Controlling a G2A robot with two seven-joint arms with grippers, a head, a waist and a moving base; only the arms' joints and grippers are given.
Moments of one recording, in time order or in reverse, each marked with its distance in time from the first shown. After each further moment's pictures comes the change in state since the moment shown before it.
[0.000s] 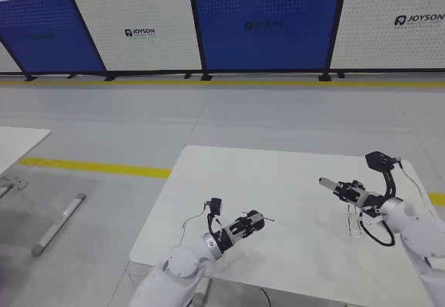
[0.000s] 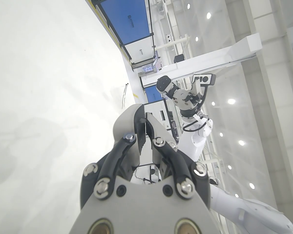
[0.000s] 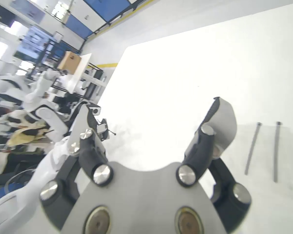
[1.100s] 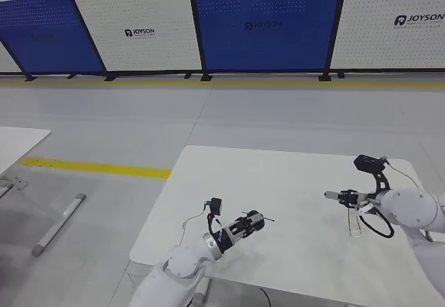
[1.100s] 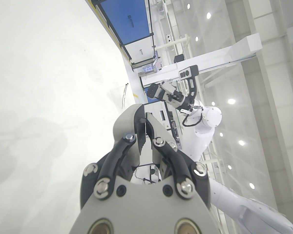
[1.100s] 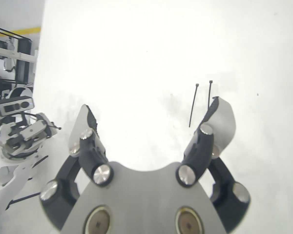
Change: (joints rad) left arm 0.000 0.000 0.000 0.000 0.000 0.000 0.000; right arm 0.245 -0.053 -0.140 0.231 -0.227 0.165 0.438
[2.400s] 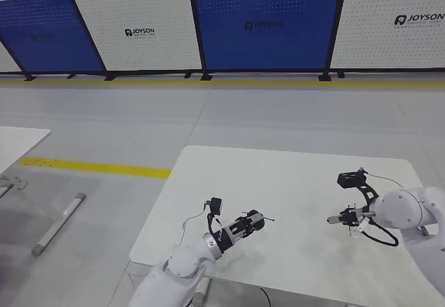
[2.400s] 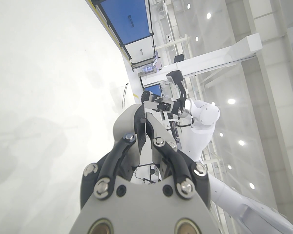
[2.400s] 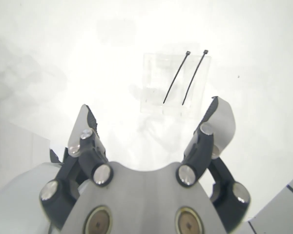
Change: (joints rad) left arm 0.000 0.000 0.000 0.000 0.000 0.000 0.000; right arm 0.033 0.003 -0.092 0.027 -0.152 -0.280 0.225
